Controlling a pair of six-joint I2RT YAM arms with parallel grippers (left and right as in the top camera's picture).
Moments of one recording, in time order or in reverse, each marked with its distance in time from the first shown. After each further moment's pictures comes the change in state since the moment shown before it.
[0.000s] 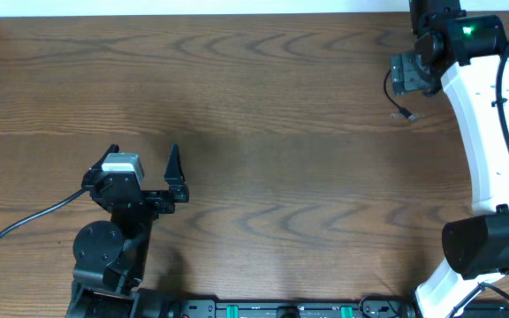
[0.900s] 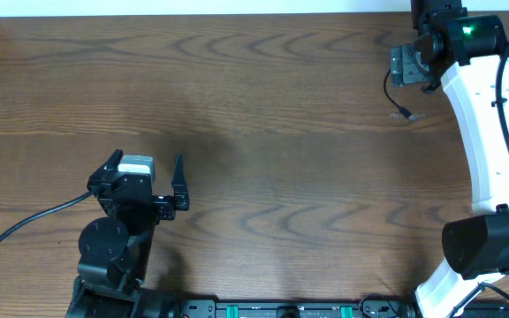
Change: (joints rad) left arm -0.010 -0.004 0.000 -0.090 -0.011 0.133; right arm 0.000 0.000 0.000 0.063 0.002 0.013
